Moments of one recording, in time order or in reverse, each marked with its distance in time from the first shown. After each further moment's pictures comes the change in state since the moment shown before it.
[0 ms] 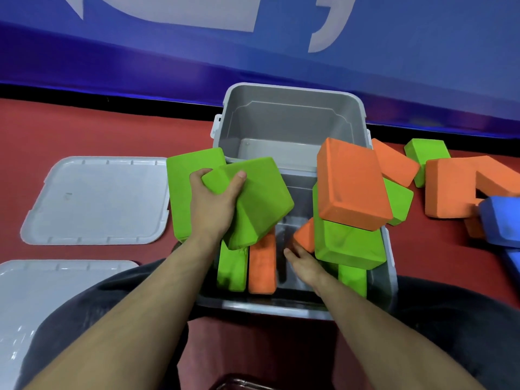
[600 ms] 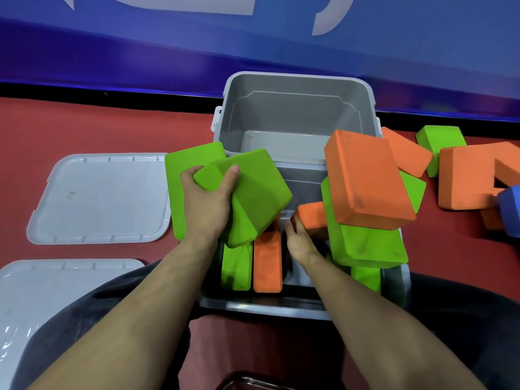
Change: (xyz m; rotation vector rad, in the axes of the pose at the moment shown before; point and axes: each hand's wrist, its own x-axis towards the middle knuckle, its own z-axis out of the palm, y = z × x) left_hand 0.008 -0.004 -0.001 -0.024 0.064 -0.004; right_hand 0.041 -0.034 0.015 0.211 0.121 -0.141
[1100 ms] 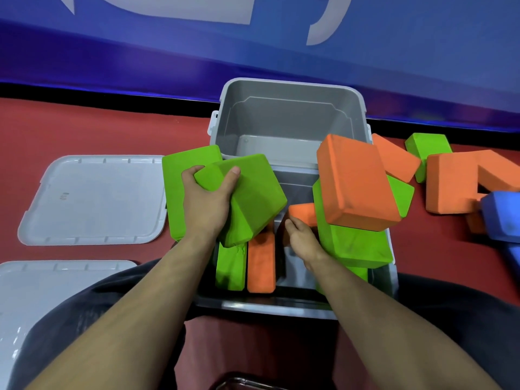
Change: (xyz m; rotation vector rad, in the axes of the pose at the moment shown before) left_hand -0.007 0.007 0.001 0.010 -0.023 0.003; right_hand -0.029 -0.030 -0.025 0.020 0.028 -0.051
